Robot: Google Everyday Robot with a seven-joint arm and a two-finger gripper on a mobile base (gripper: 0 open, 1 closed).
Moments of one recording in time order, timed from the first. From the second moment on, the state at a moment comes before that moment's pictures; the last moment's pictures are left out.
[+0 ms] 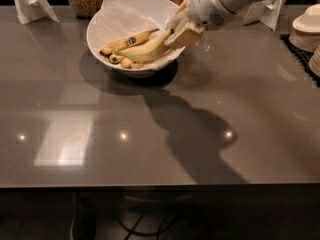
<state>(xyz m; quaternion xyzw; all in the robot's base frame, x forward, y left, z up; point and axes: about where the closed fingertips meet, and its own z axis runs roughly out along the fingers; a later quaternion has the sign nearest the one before) 0.618 -0.031 0.974 -0.68 0.63 0.07 0.38</state>
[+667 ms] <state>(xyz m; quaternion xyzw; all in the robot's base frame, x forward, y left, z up) 0.587 -0.061 1.022 -0.64 0.64 0.08 0.41</state>
